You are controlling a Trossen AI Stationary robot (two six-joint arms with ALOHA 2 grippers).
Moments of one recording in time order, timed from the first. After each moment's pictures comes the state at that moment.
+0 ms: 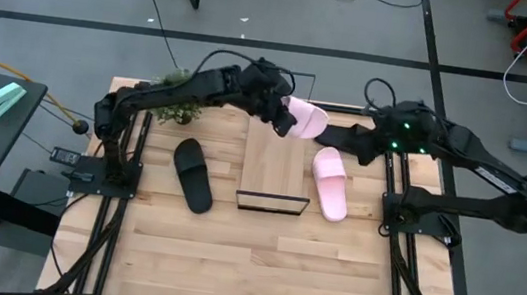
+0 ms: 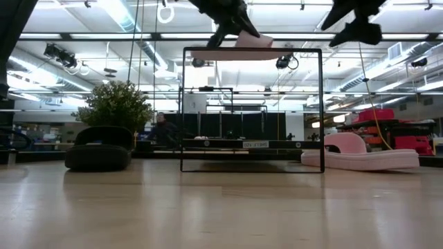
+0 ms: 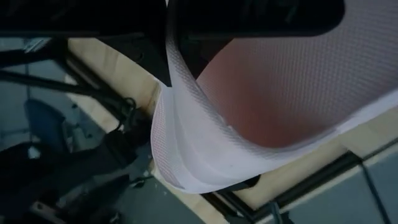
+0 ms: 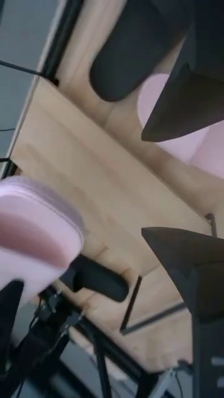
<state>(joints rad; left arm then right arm) 0.30 1.84 1.85 -0.59 0.16 -0.55 -0.43 0.87 1.09 -0.89 -0.08 0.56</state>
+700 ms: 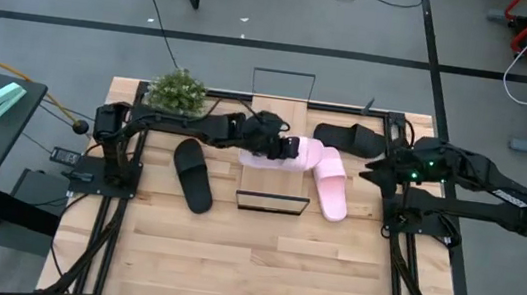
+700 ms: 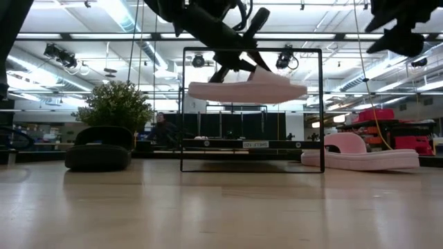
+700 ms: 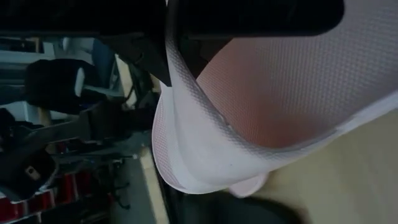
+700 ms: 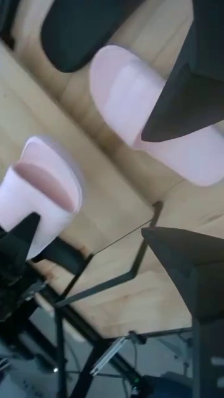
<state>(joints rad) 0.15 1.84 1.41 -0.09 0.01 -1.19 -0.22 0.52 0.82 -0.93 -0.05 0.63</state>
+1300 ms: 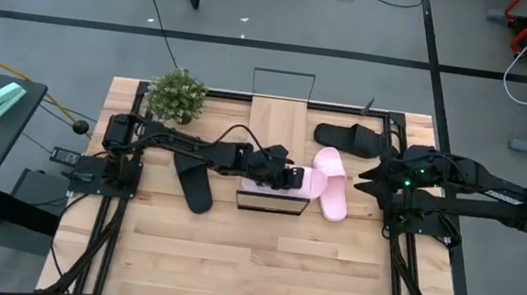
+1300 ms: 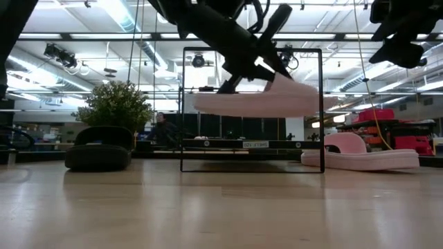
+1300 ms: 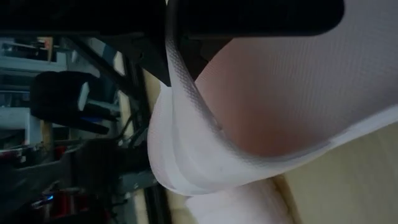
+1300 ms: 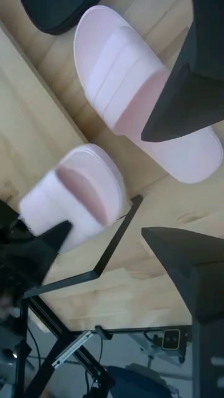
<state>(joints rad) 0.01 1.94 1.40 -0.01 -0.05 -1.33 -0.15 0.49 0.71 -0.86 -0.09 0.58</state>
